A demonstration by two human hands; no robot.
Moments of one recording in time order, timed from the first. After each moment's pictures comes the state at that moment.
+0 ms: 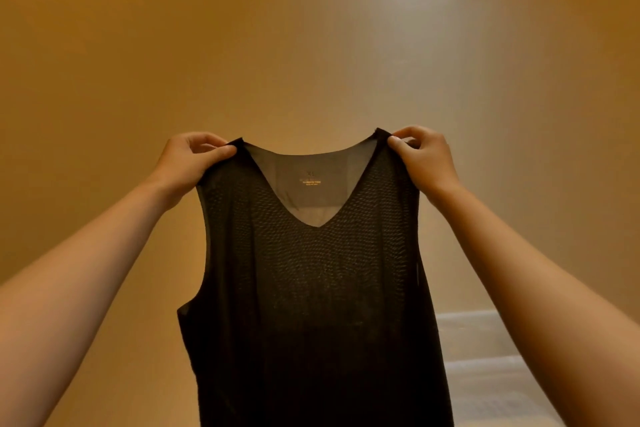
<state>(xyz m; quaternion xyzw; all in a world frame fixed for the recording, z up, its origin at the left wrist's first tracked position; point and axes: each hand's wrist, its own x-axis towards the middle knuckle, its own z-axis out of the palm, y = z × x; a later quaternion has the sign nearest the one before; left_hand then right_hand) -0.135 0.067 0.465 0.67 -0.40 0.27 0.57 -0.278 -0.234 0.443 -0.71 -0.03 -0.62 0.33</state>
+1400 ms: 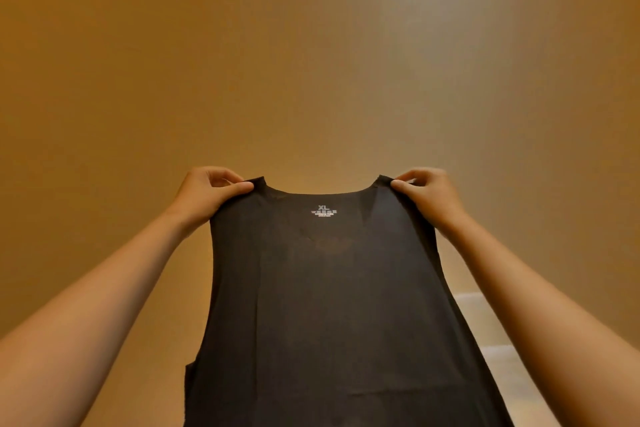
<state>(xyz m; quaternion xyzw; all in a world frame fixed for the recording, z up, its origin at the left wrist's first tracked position) -0.054 0.019 0.398 0.73 -0.39 0.22 0.52 -0.209 -0.284 0.372 -0.78 0.06 -0.52 0.33</state>
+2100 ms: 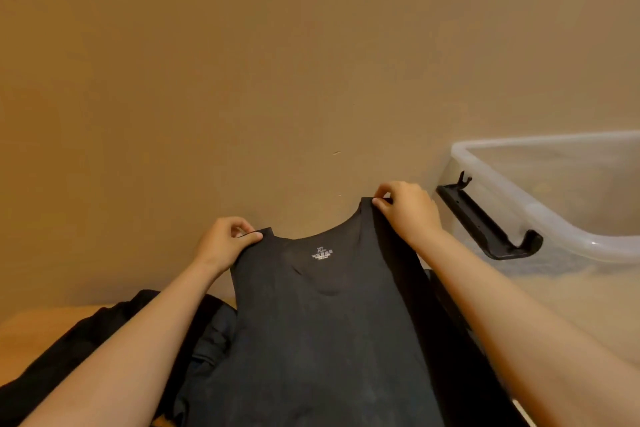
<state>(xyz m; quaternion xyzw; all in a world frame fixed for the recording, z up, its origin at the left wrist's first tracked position) 0.199 -0.073 0.019 0.89 -0.21 0.00 0.42 0.052 -0.345 0.057 -0.93 0.21 -0.26 0.16</state>
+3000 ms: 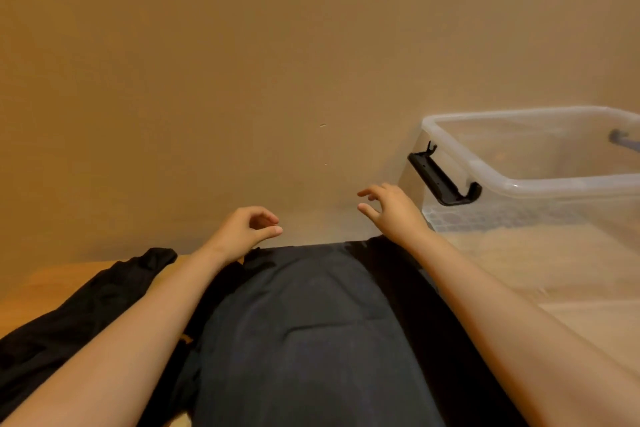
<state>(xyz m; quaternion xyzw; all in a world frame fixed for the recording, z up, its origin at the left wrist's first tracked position) 0.107 -0.068 0.028 0.86 -0.31 -0.08 0.40 -0.015 -0.324 0.023 -0.95 0.14 -0.20 0.19</state>
